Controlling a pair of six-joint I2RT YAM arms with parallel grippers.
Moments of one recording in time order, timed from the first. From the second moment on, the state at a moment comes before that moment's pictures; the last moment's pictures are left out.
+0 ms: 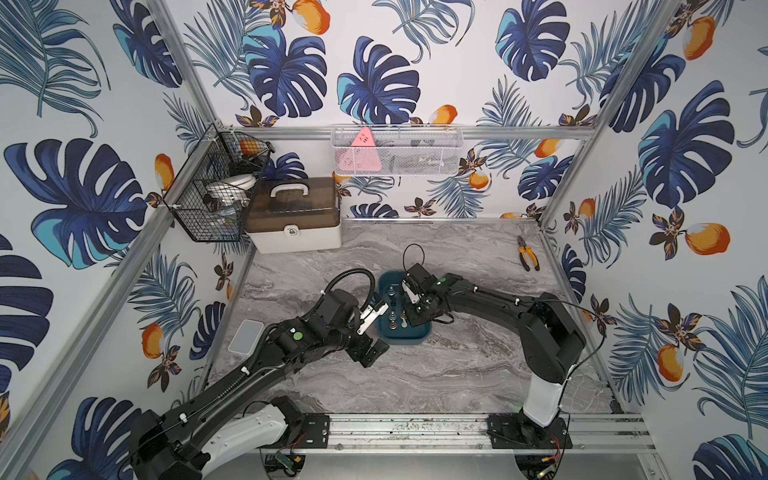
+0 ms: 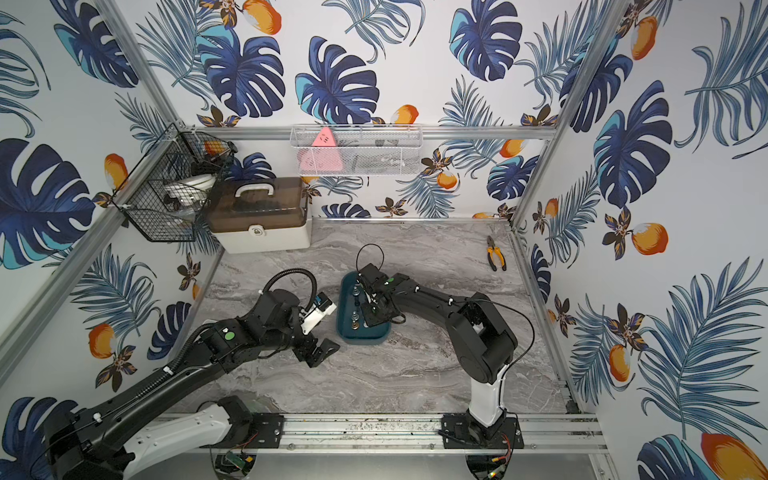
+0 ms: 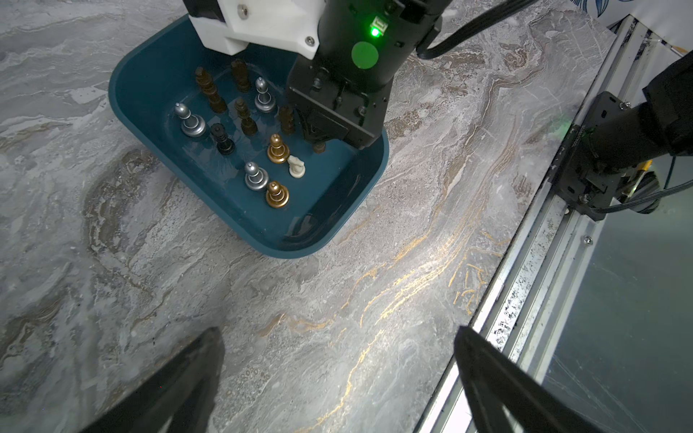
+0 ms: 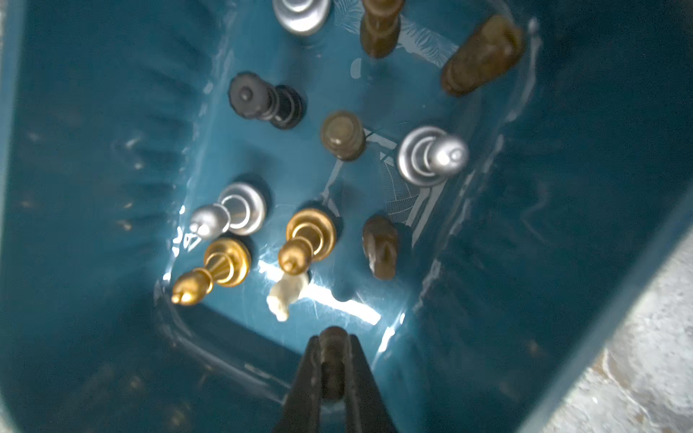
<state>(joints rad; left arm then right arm) -0.67 0.98 0.84 -0.70 0.19 0.02 0.76 1.87 1.31 -0.69 0.03 0.34</state>
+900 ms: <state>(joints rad) -0.67 0.98 0.84 -0.70 0.19 0.02 0.76 1.94 1.33 -0.64 0.08 0.34</state>
